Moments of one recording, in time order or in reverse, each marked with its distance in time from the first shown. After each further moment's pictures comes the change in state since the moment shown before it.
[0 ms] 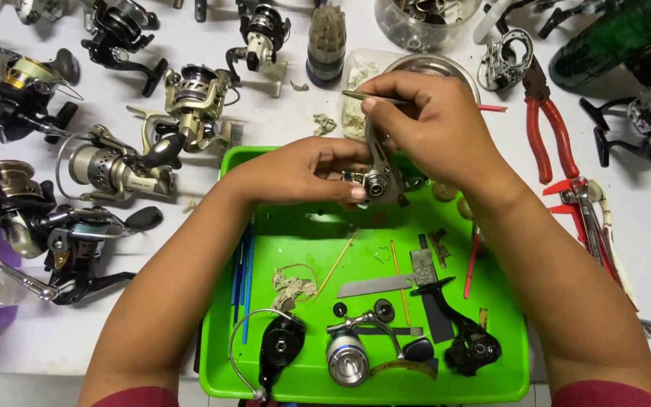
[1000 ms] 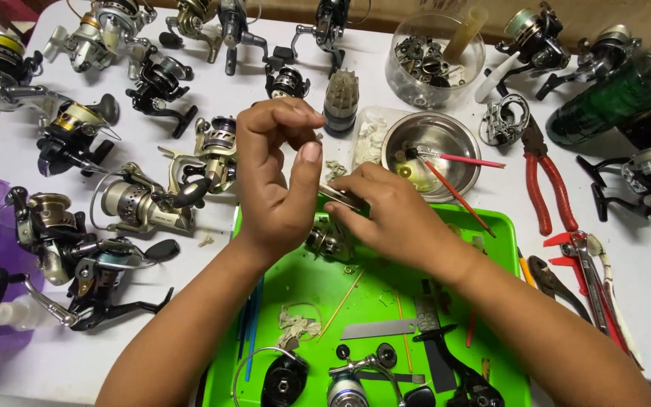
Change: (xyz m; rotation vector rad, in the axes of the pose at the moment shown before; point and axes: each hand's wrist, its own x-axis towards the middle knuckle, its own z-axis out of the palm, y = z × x) left_hand -0.004 0.041 0.033 0.367 1.057 0.793; right_hand -0.009 0.023 0.048 -0.239 -0.094 -0.435
